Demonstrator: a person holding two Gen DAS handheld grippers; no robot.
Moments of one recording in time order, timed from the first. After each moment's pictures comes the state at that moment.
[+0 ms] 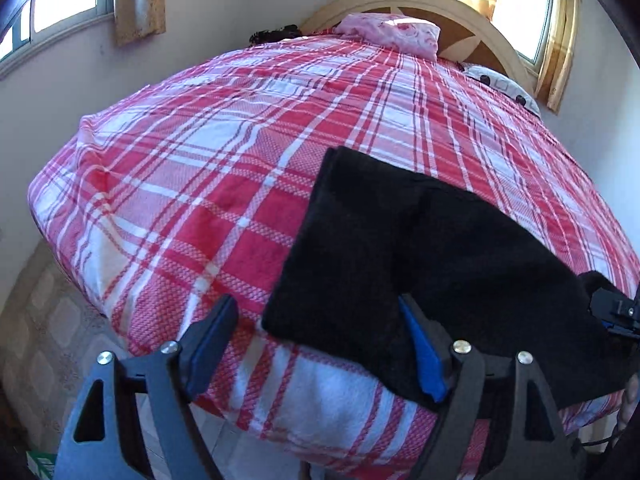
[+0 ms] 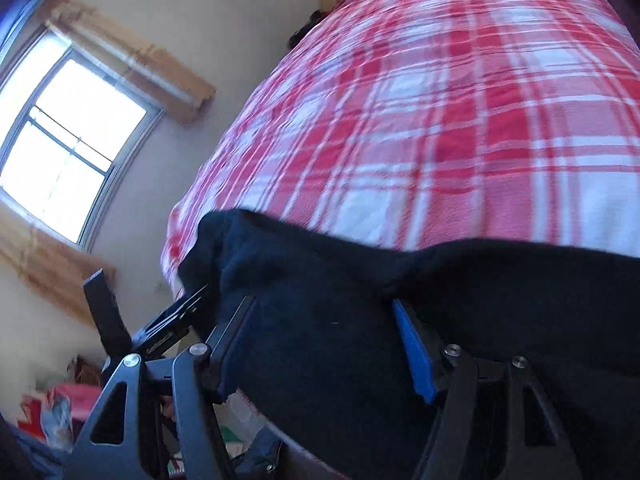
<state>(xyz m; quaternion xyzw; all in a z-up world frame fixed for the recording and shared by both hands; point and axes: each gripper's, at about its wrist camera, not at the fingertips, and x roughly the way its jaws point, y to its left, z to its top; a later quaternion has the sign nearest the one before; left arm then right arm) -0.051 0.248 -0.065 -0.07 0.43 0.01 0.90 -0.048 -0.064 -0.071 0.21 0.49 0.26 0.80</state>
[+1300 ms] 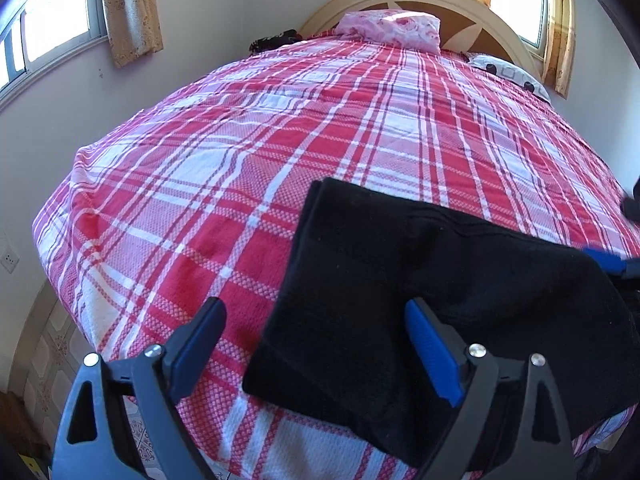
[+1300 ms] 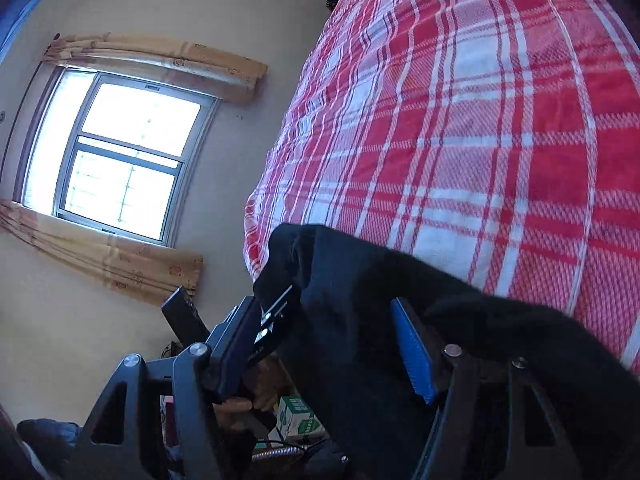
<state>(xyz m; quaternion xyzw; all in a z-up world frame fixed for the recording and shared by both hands) -0.016 0.232 -0.063 -0.02 0.43 0.03 0.90 0.026 -0.059 -0.067 0.32 0.52 0.39 0.69</state>
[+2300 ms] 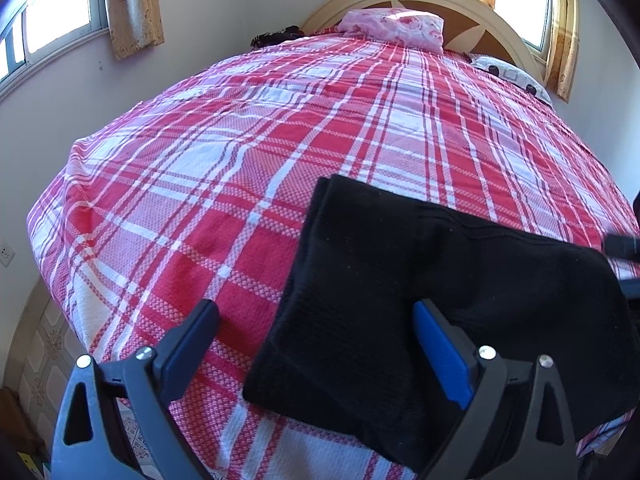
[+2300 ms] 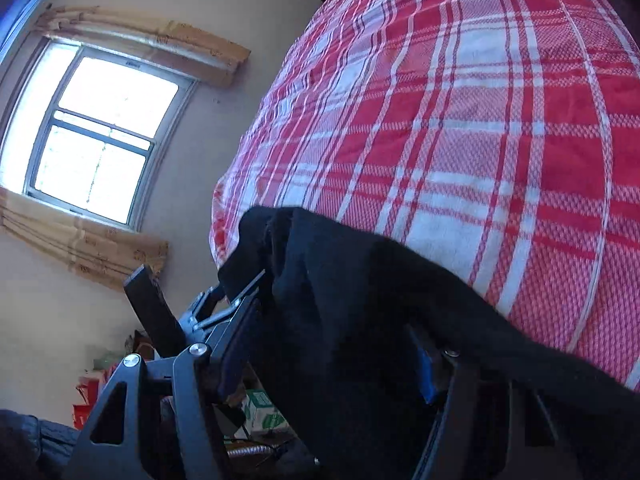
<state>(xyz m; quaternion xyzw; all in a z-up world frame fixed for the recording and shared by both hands) -0.012 0.237 -0.069 -0.04 0.43 0.03 0.90 0.010 -0.039 -0.076 0.27 0.54 0.36 0.71</state>
